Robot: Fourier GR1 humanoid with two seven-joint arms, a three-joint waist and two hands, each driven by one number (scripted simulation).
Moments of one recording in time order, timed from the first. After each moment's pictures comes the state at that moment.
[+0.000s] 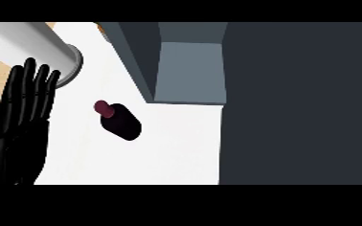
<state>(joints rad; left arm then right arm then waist) 0.01 0.07 -0.01 -2.10 0.00 0.00 0.00 0.00 -0.10 -0.01 -2.10 -0.02 0.01 -0.01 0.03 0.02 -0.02</state>
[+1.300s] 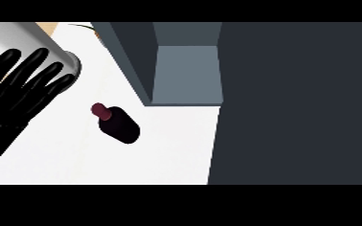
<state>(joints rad) -0.18 0.38 0.11 -2.12 0.89 -0.30 0.45 0.15 -0.07 0.27 -2.49 -0.07 -0.01 0.41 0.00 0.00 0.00</state>
